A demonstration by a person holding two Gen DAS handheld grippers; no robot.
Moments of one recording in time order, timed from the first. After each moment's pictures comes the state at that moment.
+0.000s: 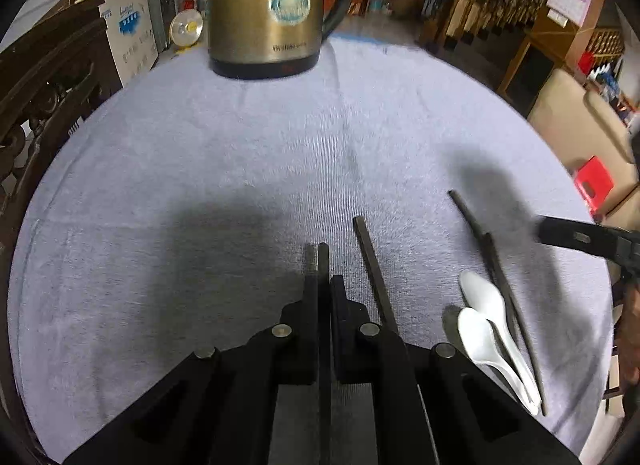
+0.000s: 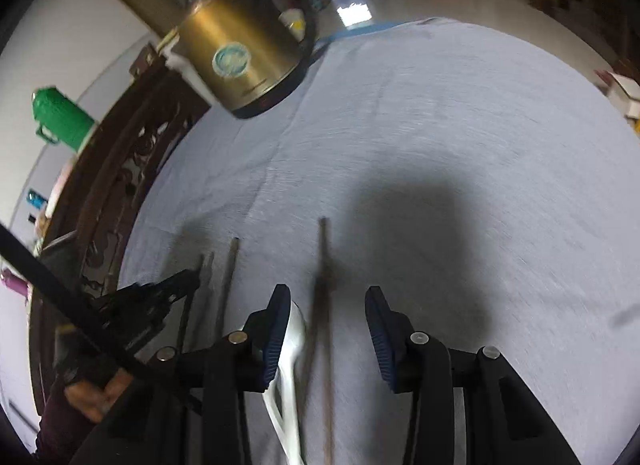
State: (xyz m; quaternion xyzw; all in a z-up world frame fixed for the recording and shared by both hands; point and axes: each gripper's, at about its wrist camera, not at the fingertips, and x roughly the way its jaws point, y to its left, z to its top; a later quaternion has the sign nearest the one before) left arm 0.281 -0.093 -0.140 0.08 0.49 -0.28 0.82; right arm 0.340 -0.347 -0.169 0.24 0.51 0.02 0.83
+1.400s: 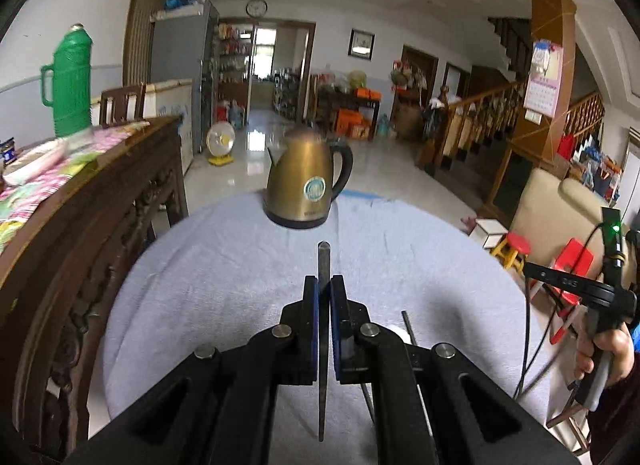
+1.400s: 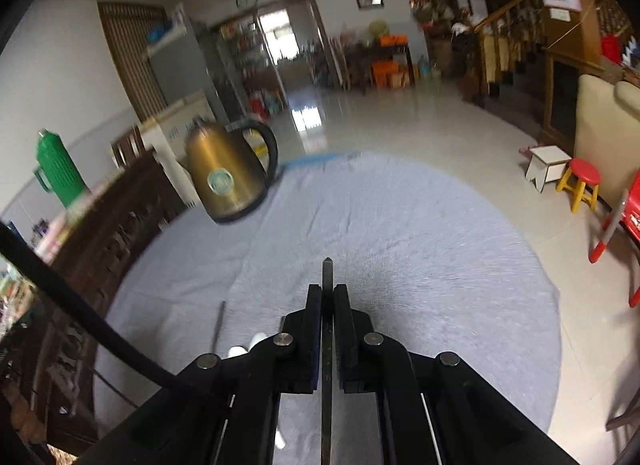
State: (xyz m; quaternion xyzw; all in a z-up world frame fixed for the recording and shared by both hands) left arm 0.131 0.016 0.038 0.00 0.28 -0.26 0.92; right arm 0.175 -0.351 -0.023 0.19 0.33 -0.14 0.91
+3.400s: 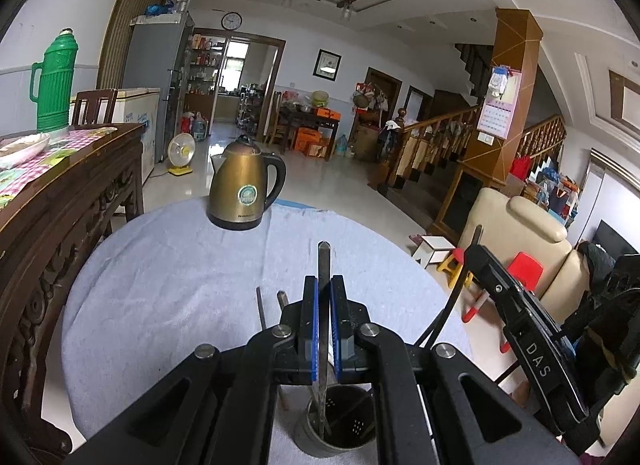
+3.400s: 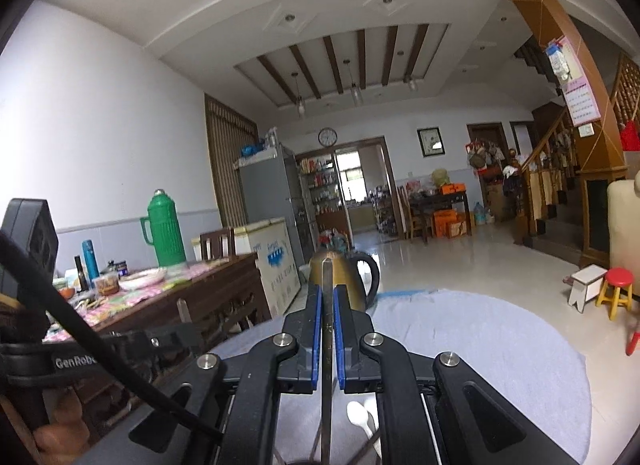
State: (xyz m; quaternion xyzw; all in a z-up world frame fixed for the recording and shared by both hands) left arm 0.043 -0.008 0.044 -0.04 0.26 -0.33 0.91; right arm 0.081 -0.176 0.009 0.10 0.06 -0.06 0.99
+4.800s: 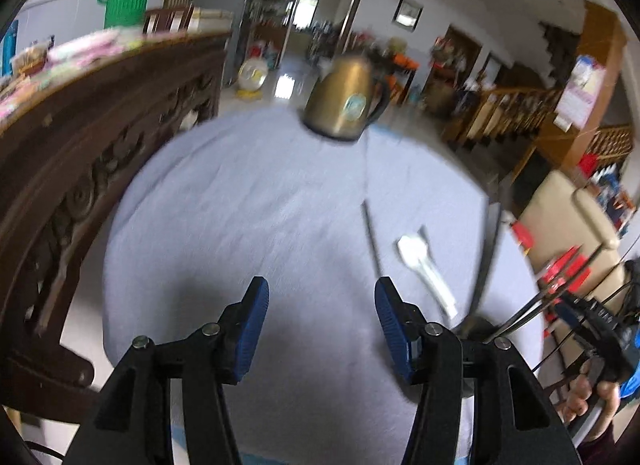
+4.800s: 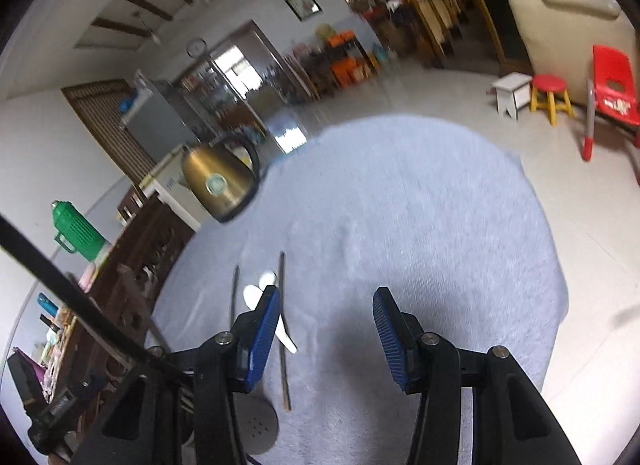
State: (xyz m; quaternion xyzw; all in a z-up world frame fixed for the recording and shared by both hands) left arm 0.093 0.058 -0.056 -0.05 0.41 -0.21 0.89; right arm 0.044 -0.340 -0.114 0.33 0.29 -0.16 0.88
